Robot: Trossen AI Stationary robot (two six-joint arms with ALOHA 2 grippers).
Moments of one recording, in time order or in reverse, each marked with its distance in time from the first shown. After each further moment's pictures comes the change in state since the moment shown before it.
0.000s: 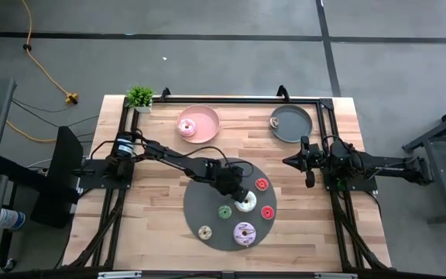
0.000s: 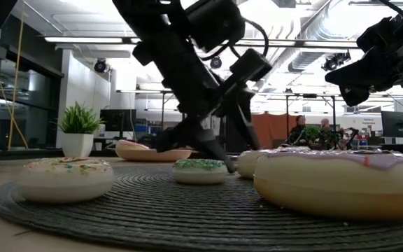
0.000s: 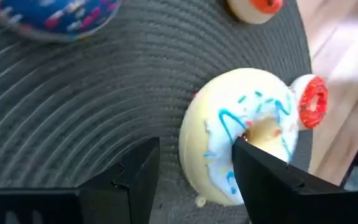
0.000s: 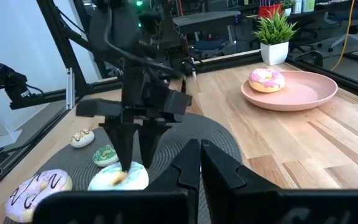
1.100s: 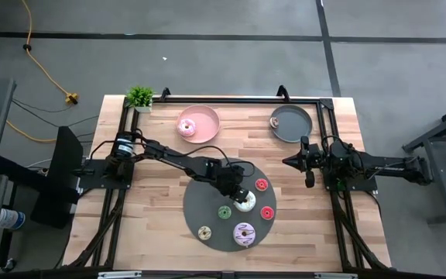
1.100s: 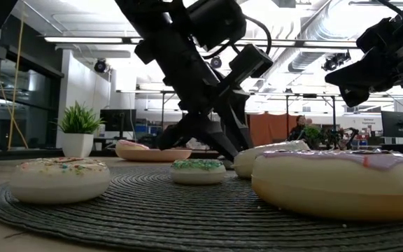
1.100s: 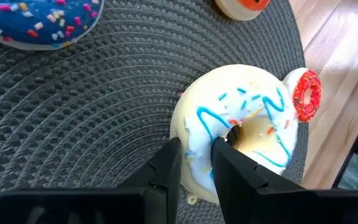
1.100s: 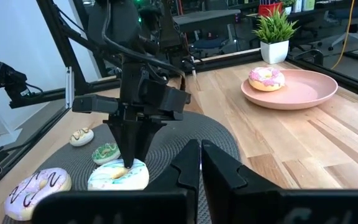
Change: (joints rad) left arm 0.001 -0.001 0.017 -0.025 0.028 0.037; right arm 0.000 0.007 0.000 0.002 0.000 0.000
